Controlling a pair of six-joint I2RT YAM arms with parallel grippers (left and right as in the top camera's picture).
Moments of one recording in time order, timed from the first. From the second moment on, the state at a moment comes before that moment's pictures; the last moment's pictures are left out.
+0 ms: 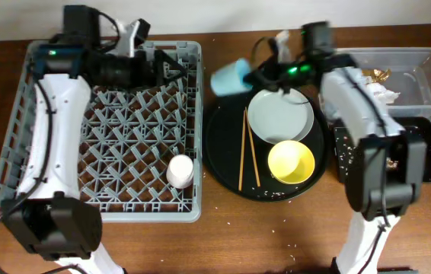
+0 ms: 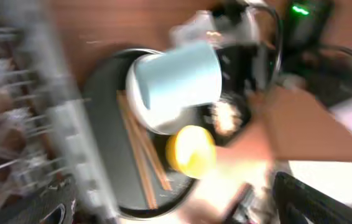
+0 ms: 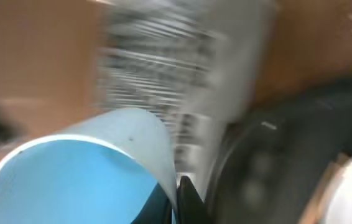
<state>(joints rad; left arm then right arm) -0.02 1.89 1.95 -1.14 0.90 -0.03 0.07 2.07 1.72 -0.59 -1.04 0.35</state>
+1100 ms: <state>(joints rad) 0.01 1.89 1.76 -1.08 1.22 0.18 0.32 2.05 1.73 -0.35 -1.11 0.55</state>
